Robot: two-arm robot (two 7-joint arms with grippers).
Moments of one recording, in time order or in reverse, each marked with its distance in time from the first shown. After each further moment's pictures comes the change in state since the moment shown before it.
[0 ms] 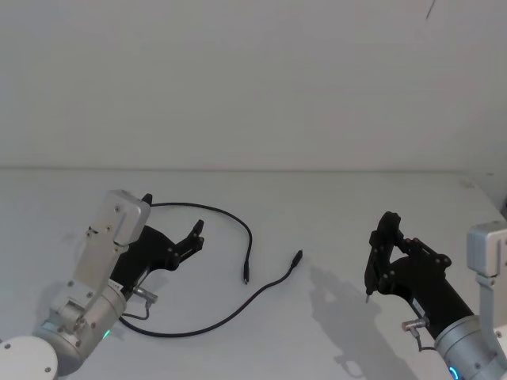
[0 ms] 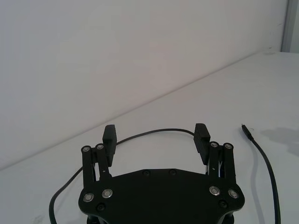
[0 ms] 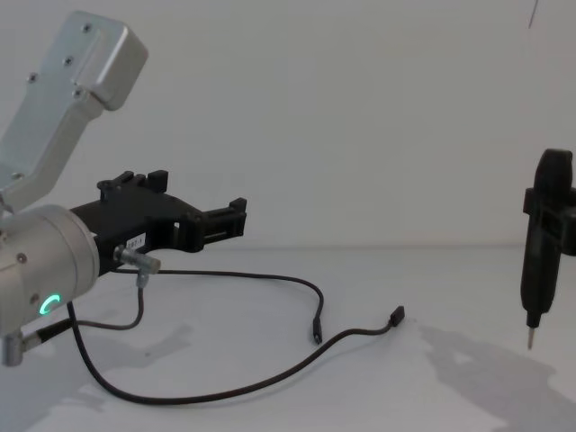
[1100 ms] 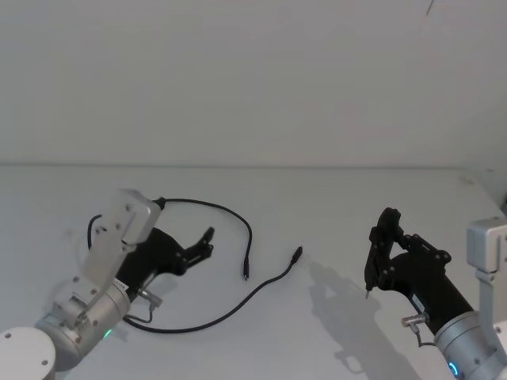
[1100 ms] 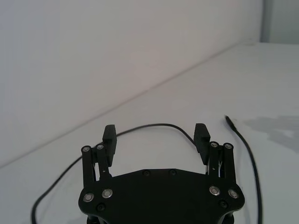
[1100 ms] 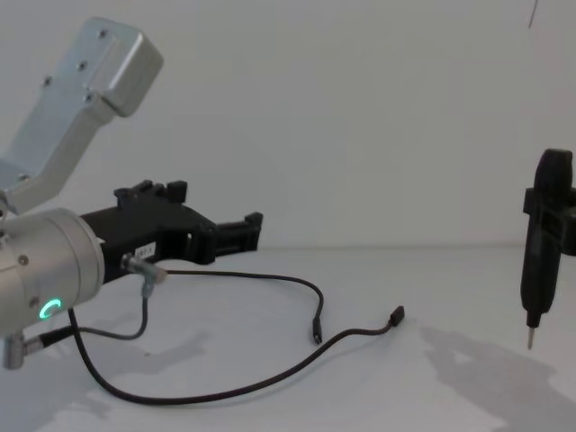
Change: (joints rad) left arm -0.013 0.021 0.013 -0.002 -0.012 0.026 -0.072; right arm 0.000 0.000 0.000 0.000 0.000 0.000 0.000
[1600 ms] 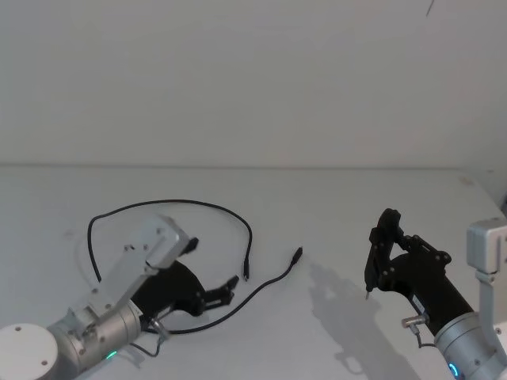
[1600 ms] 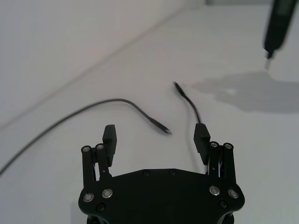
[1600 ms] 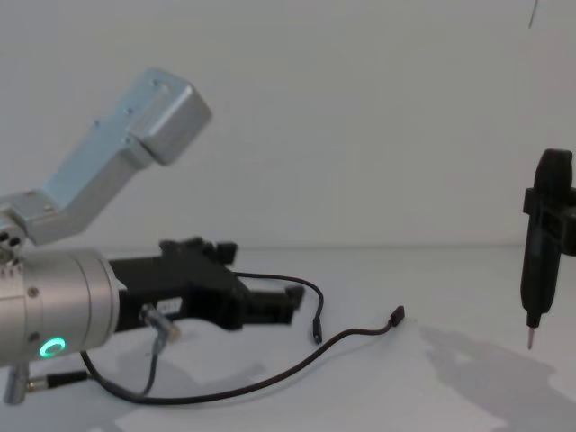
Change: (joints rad) left arm -0.040 0.055 0.061 0.011 -0.032 0.100 -0.197; right arm 0.000 0.000 0.000 0.000 0.000 0.000 0.000
